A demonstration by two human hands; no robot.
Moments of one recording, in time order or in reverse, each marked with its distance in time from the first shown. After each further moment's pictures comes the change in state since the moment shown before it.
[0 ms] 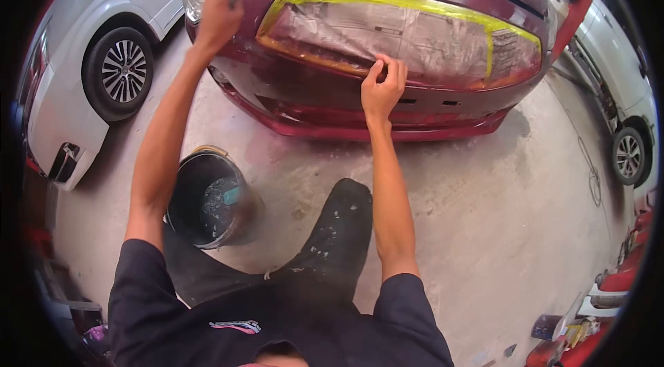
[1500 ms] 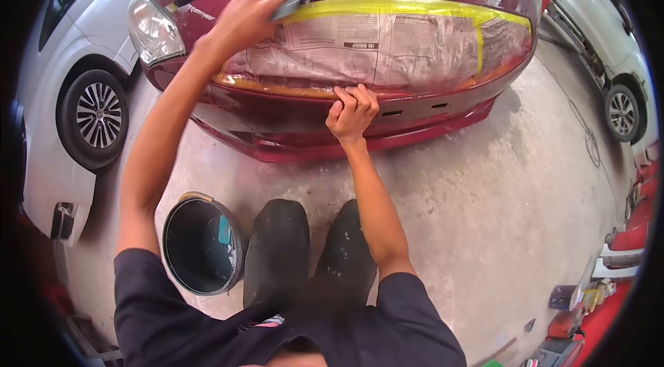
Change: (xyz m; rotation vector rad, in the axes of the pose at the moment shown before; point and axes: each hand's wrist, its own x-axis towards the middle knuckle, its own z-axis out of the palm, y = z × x) left_hand 0.062 0.017 0.137 -0.082 -0.348 0.548; right_hand -0.061 0.067 0.038 -0.331 0.081 -0.358
